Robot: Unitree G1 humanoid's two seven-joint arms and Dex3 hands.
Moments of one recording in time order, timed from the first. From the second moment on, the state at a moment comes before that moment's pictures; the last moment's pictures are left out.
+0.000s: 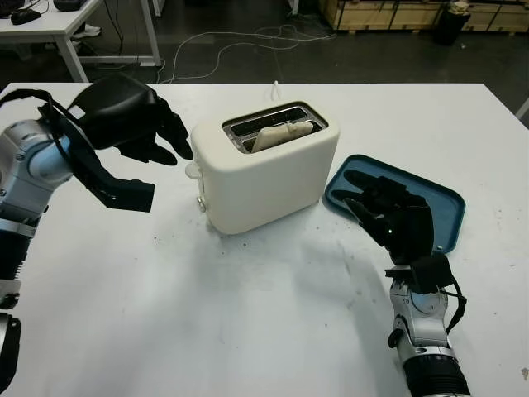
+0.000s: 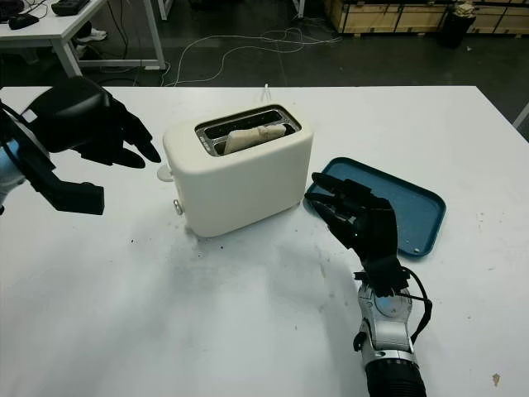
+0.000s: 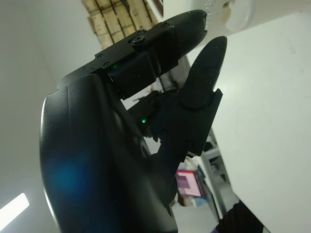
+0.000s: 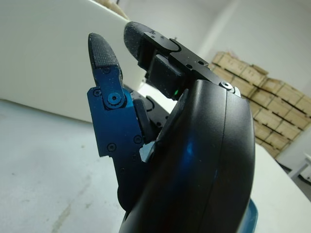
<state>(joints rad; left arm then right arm) -0.69 0.78 -0.14 0.28 0.51 -0.57 -0.35 -0.14 -0.13 -0.09 0.35 0.10 -0.59 0.16</state>
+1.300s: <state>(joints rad) -0.68 0.74 -0.18 0.36 0.56 -0.57 -0.29 -0.17 -0.20 -0.09 0.27 0.06 -0.55 0.22</state>
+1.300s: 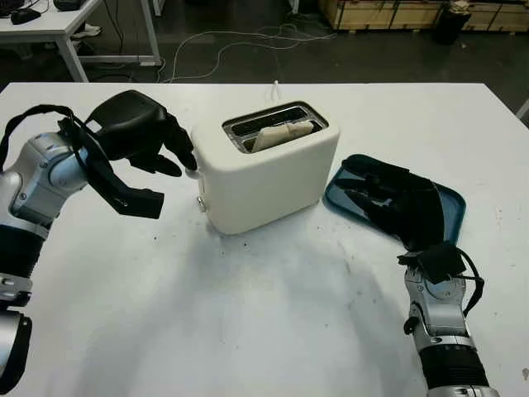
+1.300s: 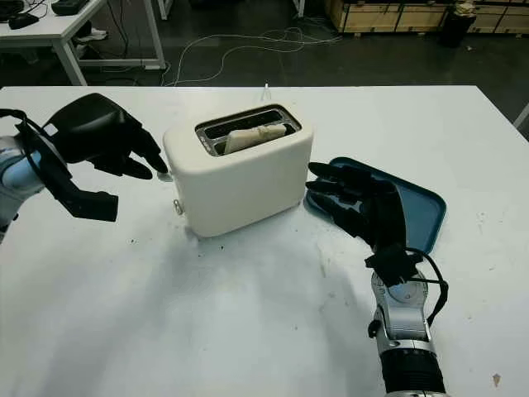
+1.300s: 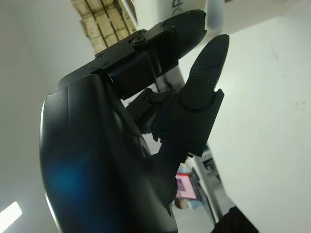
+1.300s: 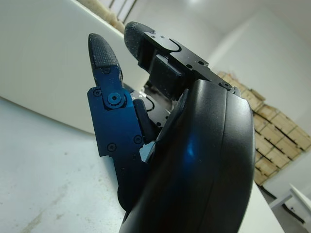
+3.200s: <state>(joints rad) -0.68 0.69 -0.20 0.43 0.60 -0.55 -0.22 -0.17 -0.20 -0.10 0.28 0.06 -0.56 0.21</state>
